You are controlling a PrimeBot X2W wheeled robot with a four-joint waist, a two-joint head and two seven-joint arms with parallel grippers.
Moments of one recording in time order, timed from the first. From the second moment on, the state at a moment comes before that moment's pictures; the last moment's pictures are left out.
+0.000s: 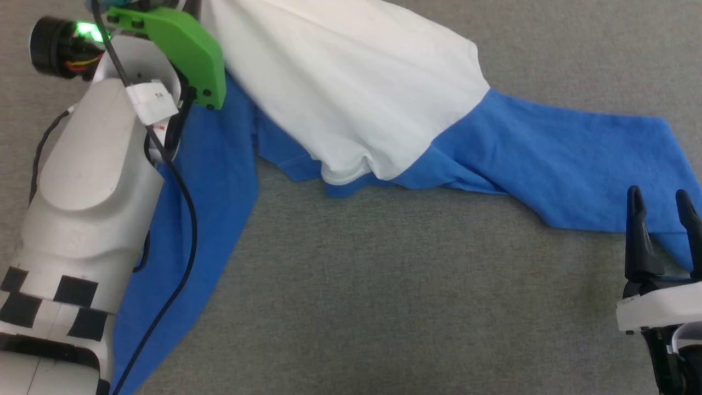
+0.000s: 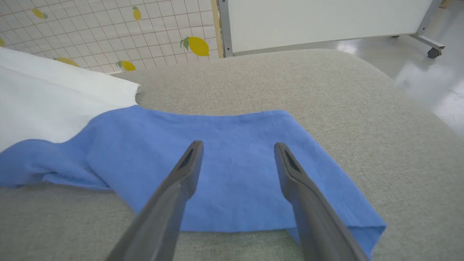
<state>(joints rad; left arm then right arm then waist) -1.00 0.35 -0.45 0.52 -0.42 0.06 0.12 -0.03 -0.05 -0.23 -0.18 0.21 0.13 0.03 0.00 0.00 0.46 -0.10</state>
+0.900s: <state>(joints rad) -0.45 0.34 -0.46 0.03 -0.42 0.21 -0.20 0.04 -0.05 -0.24 -0.15 0.19 0.13 0.04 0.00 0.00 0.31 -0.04</state>
